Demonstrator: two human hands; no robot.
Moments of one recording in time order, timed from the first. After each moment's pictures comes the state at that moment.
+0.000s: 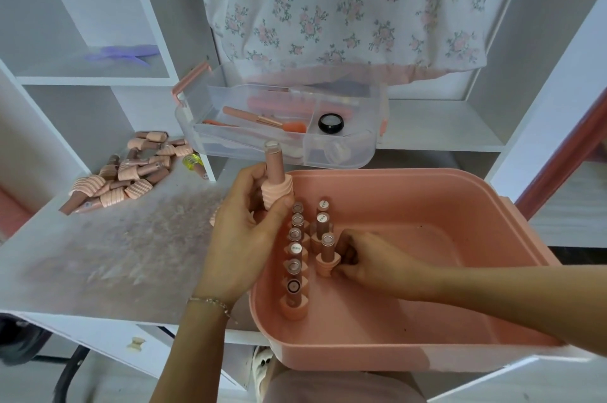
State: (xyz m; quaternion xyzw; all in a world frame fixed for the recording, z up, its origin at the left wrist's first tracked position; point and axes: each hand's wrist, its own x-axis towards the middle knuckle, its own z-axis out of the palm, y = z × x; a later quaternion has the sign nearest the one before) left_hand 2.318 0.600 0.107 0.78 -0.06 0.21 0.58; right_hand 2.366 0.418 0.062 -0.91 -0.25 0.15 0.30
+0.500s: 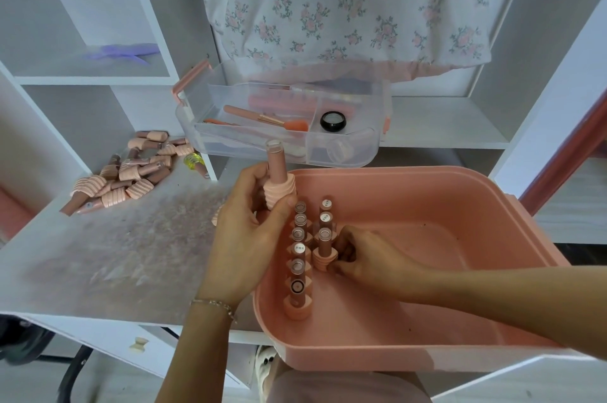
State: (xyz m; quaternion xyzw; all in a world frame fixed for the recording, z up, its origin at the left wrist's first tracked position) left_hand 2.317 0.599 0.107 0.78 -0.05 0.22 0.58; right_hand 2.368 0.425 0.051 -0.91 -0.23 0.11 0.32
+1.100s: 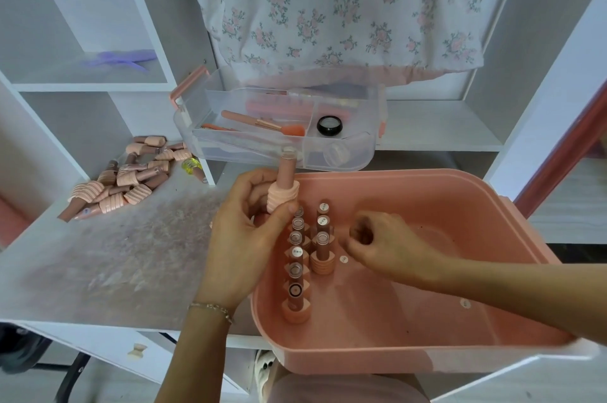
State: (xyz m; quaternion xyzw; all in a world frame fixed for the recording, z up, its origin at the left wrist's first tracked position) left_hand 2.317 0.599 0.108 0.75 -0.06 0.20 0.63; right_hand 2.365 0.415 0.085 -0.92 -0.19 0.05 0.33
